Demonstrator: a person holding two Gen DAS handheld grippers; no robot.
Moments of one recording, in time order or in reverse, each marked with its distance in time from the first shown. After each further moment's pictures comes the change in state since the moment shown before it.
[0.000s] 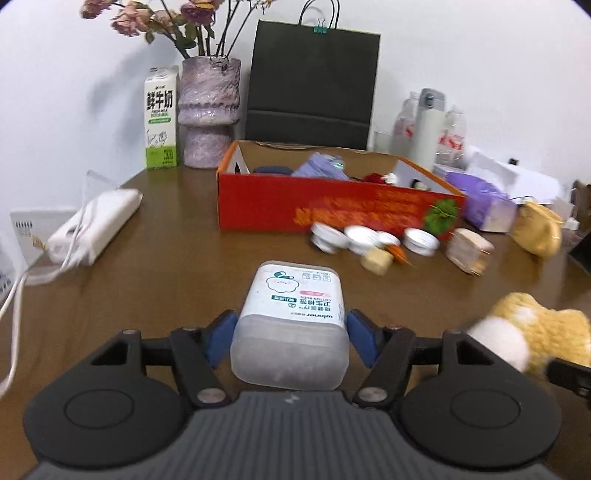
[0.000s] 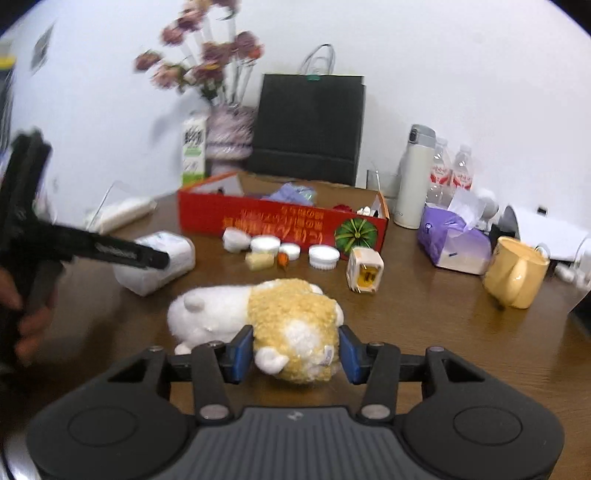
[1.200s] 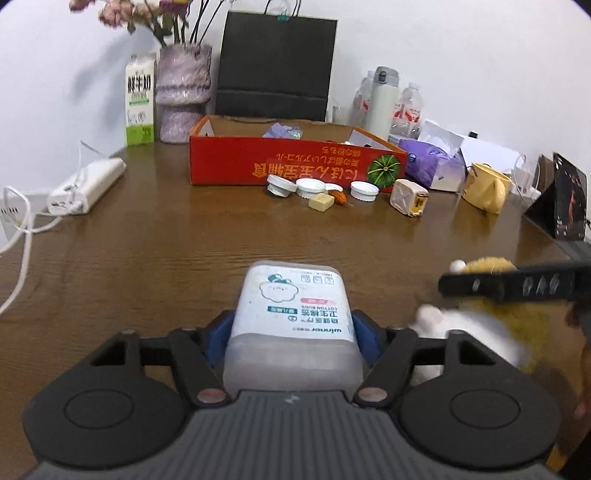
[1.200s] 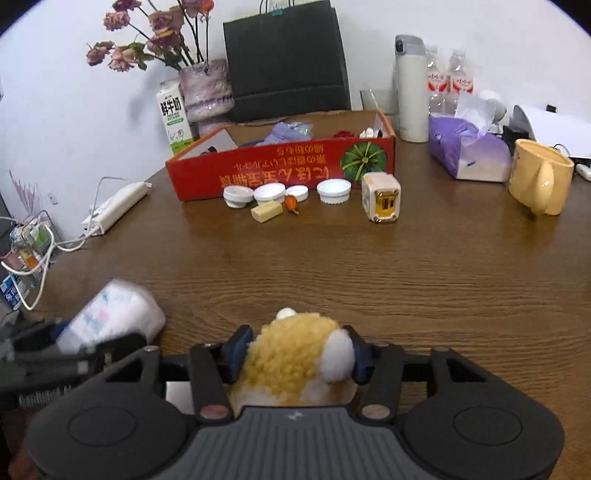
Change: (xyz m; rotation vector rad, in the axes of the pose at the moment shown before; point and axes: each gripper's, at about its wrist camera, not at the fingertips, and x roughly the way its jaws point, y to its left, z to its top) left arm -0.052 -0.021 -0.043 0.050 0.053 -0.061; right arm 0.027 -0.011 0.019 0.264 0.192 0.111
